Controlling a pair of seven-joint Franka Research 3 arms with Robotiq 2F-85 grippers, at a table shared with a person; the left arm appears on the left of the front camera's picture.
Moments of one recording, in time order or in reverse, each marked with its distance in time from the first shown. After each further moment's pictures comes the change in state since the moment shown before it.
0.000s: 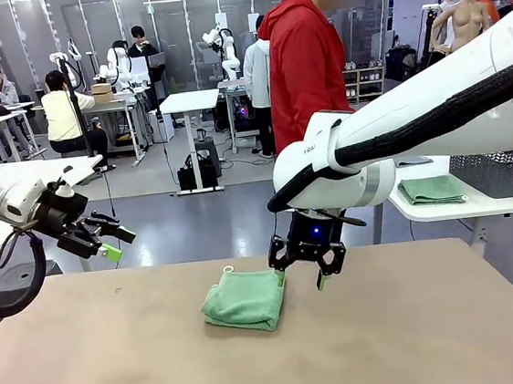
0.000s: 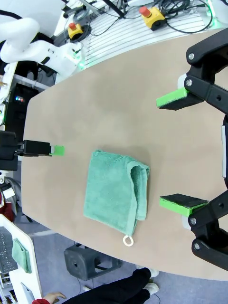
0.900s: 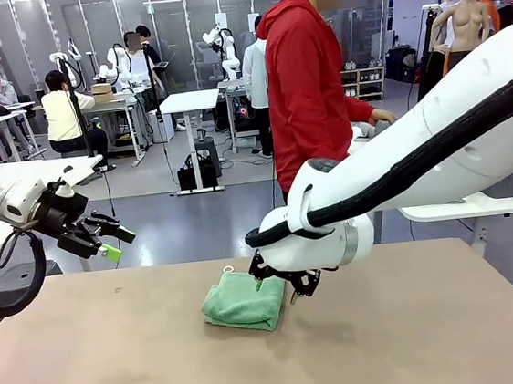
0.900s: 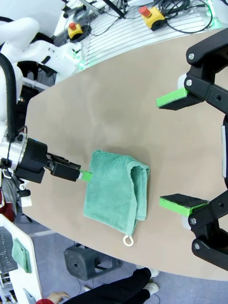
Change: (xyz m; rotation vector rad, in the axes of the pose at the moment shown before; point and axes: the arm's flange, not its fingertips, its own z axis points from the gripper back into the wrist) left arm 0.000 0.000 0.000 0.000 0.000 0.000; right arm 0.011 0.019 -0.074 0.128 -0.239 -0.254
